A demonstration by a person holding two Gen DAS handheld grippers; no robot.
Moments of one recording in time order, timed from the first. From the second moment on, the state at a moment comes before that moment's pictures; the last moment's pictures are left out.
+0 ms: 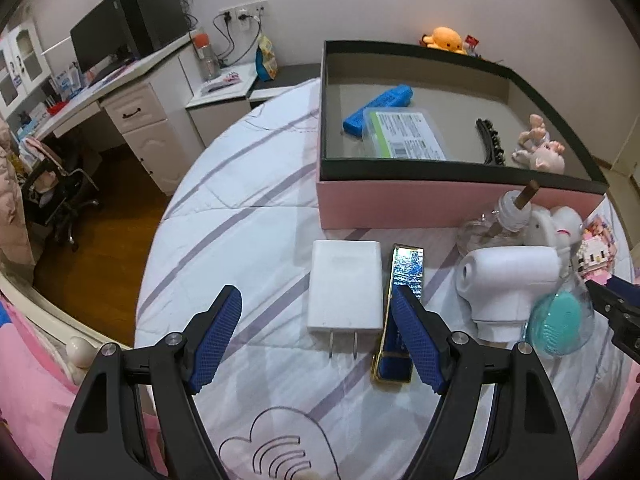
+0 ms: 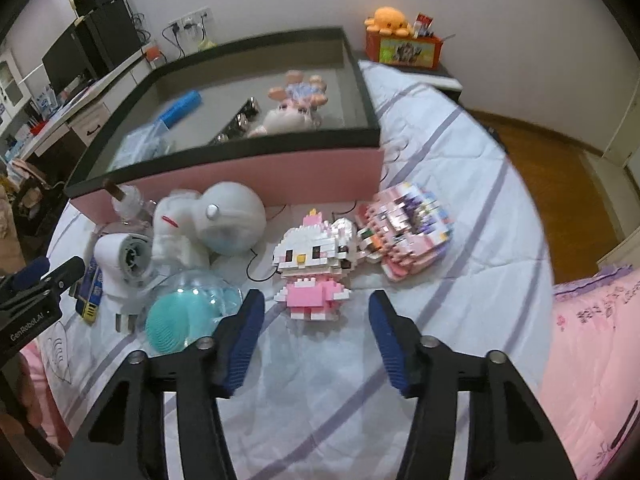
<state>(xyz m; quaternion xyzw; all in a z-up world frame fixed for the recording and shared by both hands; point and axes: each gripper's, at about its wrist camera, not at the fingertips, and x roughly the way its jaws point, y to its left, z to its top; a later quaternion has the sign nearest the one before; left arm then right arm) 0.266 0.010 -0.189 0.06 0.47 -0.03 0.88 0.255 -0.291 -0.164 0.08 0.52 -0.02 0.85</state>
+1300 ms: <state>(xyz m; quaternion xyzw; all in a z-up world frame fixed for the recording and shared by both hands) 0.267 0.017 -0.204 0.07 0.47 -0.02 0.88 0.258 -0.286 -0.164 0.07 0.50 0.00 0.86</state>
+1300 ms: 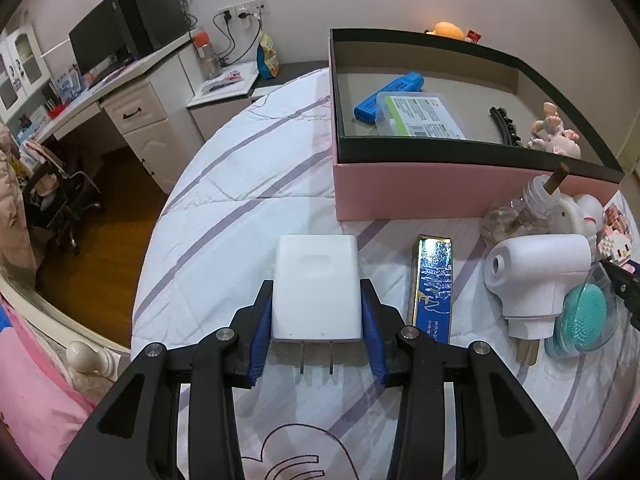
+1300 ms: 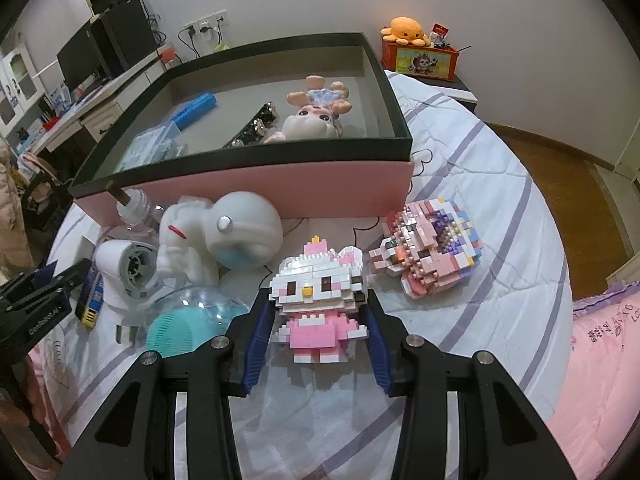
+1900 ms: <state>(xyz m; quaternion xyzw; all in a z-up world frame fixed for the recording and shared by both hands) 0.252 0.018 -0.174 0.07 0.43 -0.02 0.90 0.236 -0.279 -0.133 0.06 0.46 0.01 0.89</state>
